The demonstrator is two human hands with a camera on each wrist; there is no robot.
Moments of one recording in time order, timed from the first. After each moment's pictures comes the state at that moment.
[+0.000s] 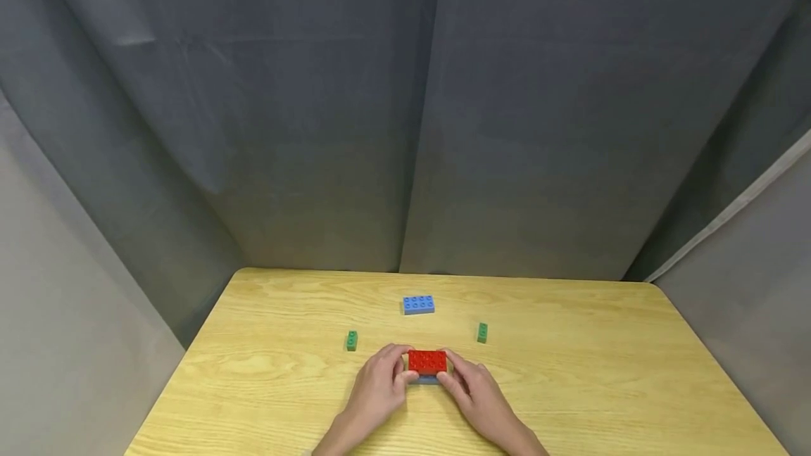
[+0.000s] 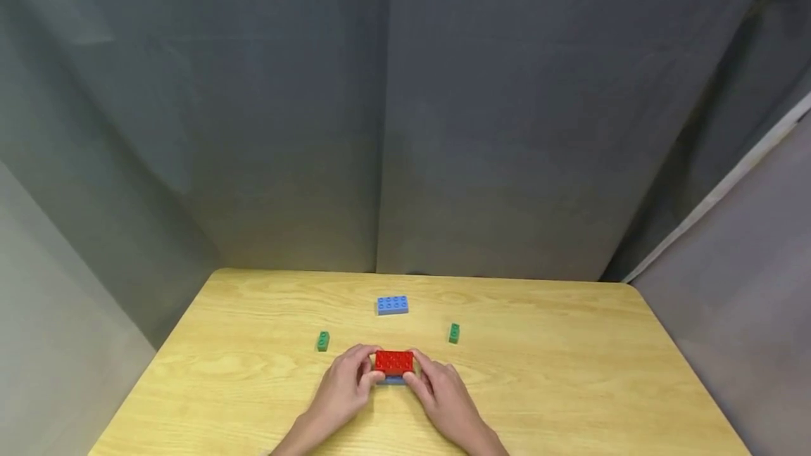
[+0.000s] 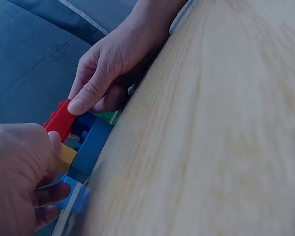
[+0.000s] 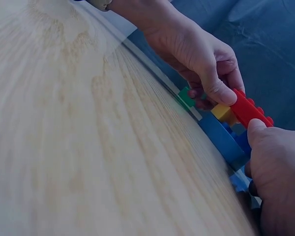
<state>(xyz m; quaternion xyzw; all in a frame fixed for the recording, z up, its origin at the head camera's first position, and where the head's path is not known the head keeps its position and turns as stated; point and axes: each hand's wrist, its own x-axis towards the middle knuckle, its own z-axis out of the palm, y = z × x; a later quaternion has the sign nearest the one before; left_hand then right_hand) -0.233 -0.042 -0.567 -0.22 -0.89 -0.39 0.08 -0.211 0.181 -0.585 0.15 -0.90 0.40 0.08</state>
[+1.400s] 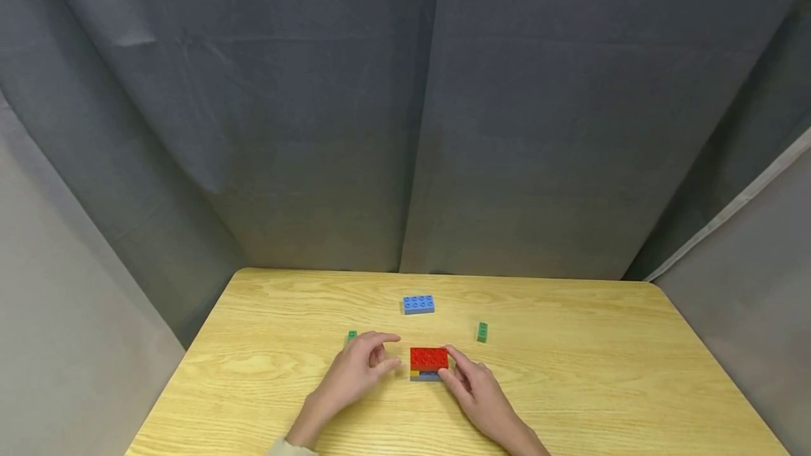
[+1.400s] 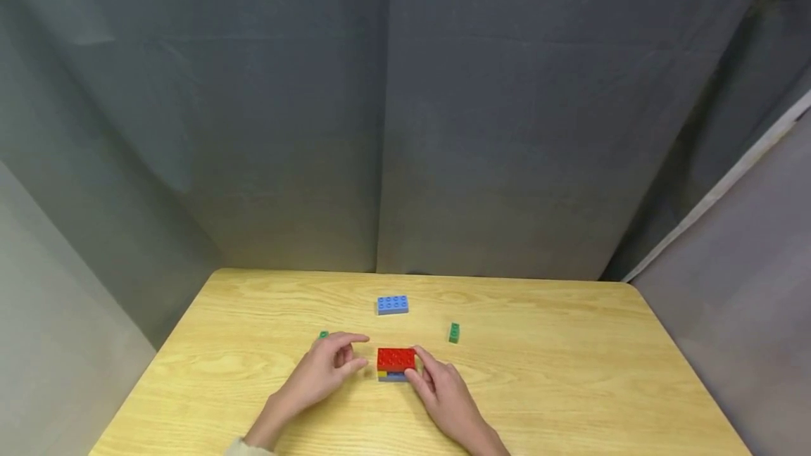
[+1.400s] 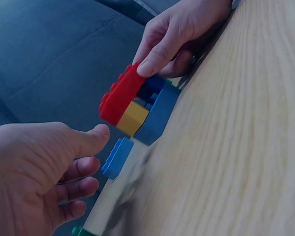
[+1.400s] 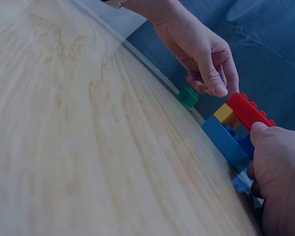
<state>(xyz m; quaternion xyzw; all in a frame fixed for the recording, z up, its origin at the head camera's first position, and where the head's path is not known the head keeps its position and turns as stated) -0.255 -0.087 -0.542 -0.24 -0.89 -0.39 0.00 -0.210 0.180 -0.582 0.11 -0.90 0.41 0.06</state>
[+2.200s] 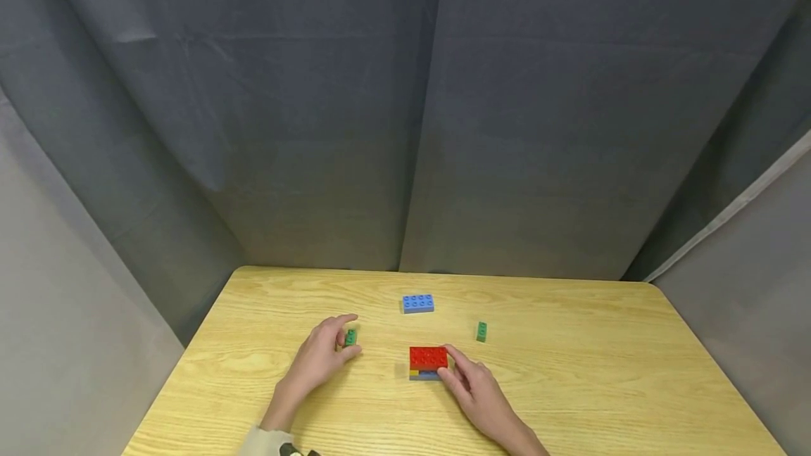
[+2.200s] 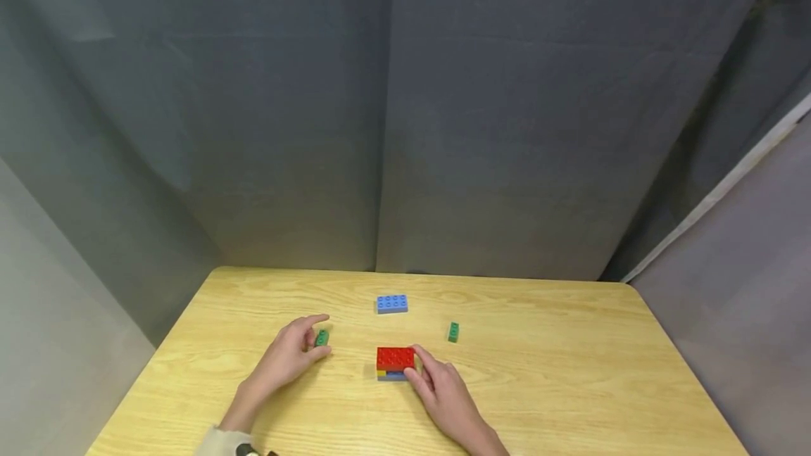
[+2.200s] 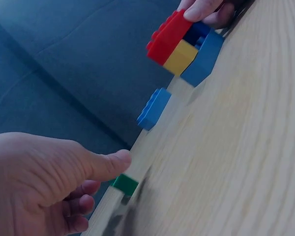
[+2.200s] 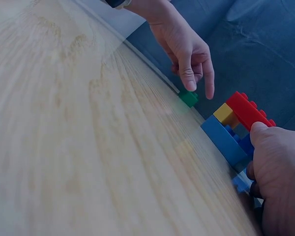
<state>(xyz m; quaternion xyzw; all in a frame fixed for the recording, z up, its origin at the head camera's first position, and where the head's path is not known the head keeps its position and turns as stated) -0.278 -0.140 -0.547 -0.18 -0.92 -0.35 0.03 -0.210 0.180 -0.581 0.11 -0.91 0.40 0.06</state>
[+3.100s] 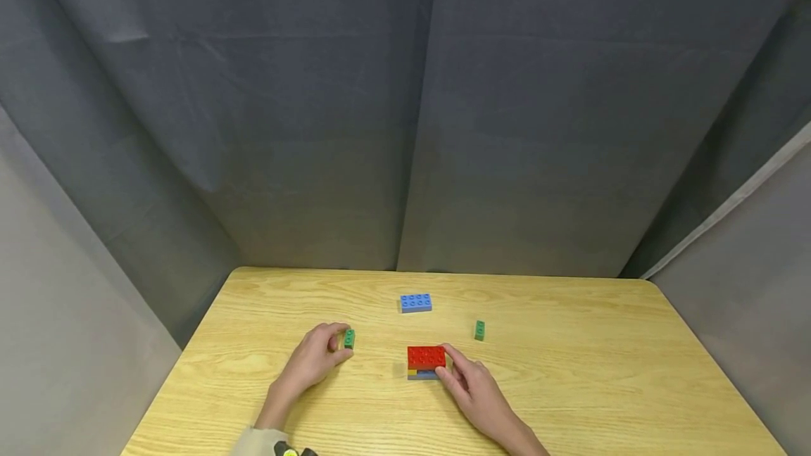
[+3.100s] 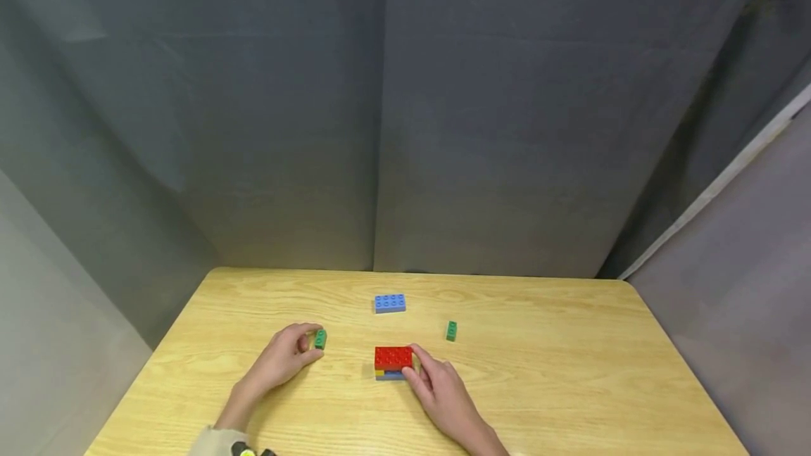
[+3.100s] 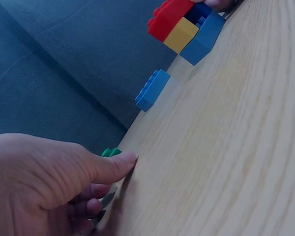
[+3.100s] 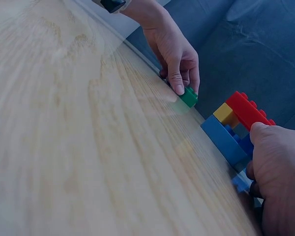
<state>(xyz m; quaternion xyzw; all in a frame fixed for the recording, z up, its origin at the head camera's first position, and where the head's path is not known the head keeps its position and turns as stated) -0.284 -0.152 -0.560 -0.17 -0.92 -0.36 -0.01 -0.211 0.181 -0.583 0.13 -0.90 0.41 0.06</state>
